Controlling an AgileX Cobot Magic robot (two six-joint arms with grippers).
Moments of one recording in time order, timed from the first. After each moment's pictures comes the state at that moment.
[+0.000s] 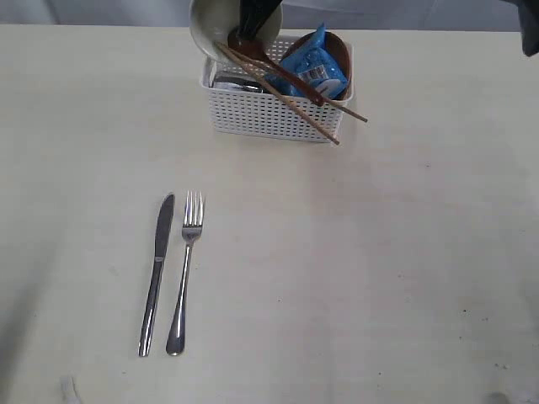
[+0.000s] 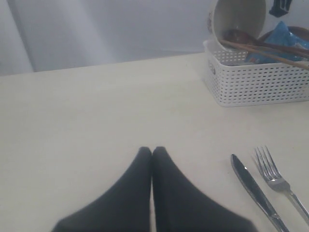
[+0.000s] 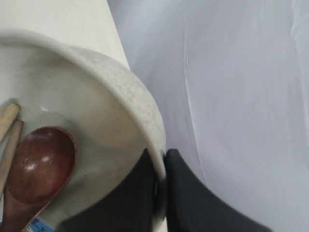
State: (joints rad) left arm -0.23 0.00 0.00 0.01 0.33 0.02; right arm 0.61 2.15 -1.81 -0.67 0.40 -0.26
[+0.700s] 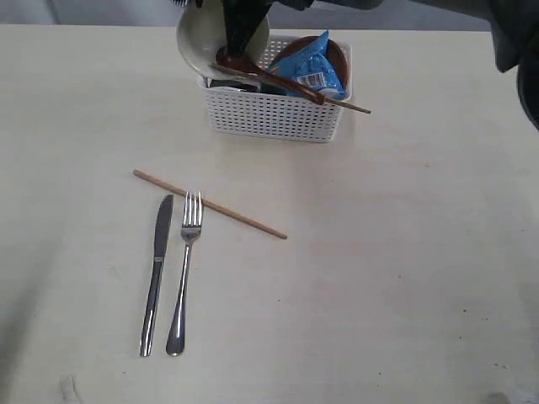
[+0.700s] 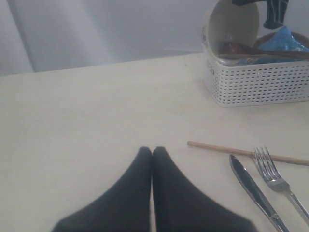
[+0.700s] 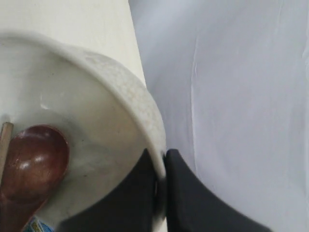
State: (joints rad) left arm -0.23 0.00 0.00 0.01 0.33 0.02; right arm 0.67 2.17 -1.81 -0.75 0.42 -0.26
